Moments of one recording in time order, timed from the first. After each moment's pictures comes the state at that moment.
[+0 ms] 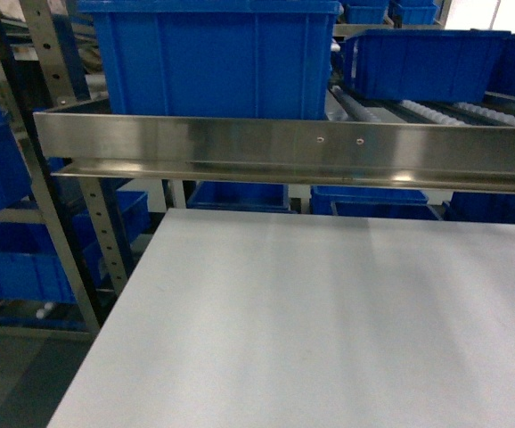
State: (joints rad) left arm 0.03 1.15 0.47 0.47 0.23 0.03; right arm -0.24 1.08 0.45 0.36 -0.30 0.13
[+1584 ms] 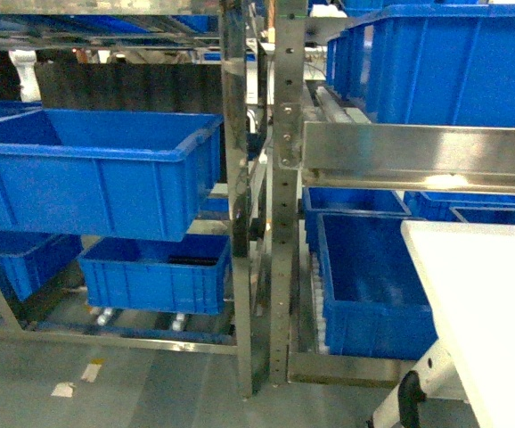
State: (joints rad) left arm 0.03 1.16 0.47 0.47 0.23 0.03; right arm -0.24 1.07 0.45 0.36 -0.30 0.13
